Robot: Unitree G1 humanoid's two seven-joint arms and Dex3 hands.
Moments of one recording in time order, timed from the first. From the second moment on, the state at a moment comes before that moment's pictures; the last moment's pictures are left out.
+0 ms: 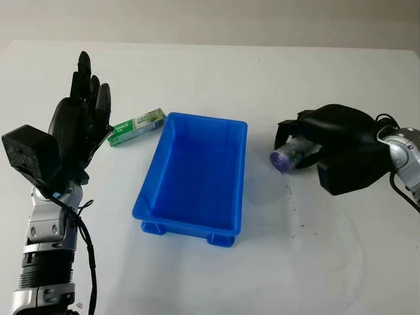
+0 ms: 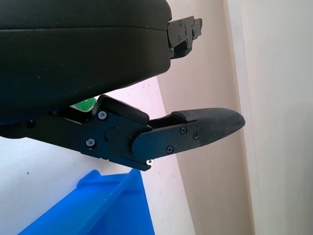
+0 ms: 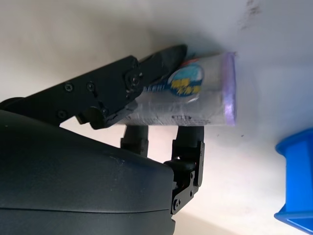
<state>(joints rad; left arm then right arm) -0.40 0.34 0.25 0.16 -0.17 -0.01 -0.21 -0.77 -0.85 0.34 0.69 -0.77 -0.62 0.20</state>
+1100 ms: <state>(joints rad) -0.41 0.33 0.24 0.17 -0.16 -0.01 -0.17 -0.97 -0.60 0.22 0.61 -0.57 -0.51 -0.03</state>
